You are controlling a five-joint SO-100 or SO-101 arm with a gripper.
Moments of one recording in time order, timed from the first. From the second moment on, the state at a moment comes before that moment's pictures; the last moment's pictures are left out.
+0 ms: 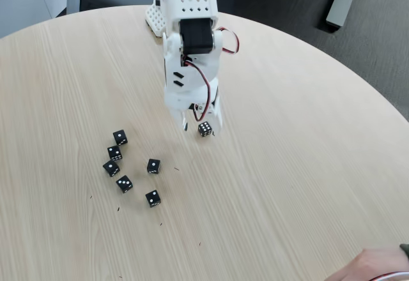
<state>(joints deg) -6.5 88.2 107.8 60.7 25.8</state>
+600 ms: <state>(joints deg) -6.4 81.2 107.4 60.7 29.4</state>
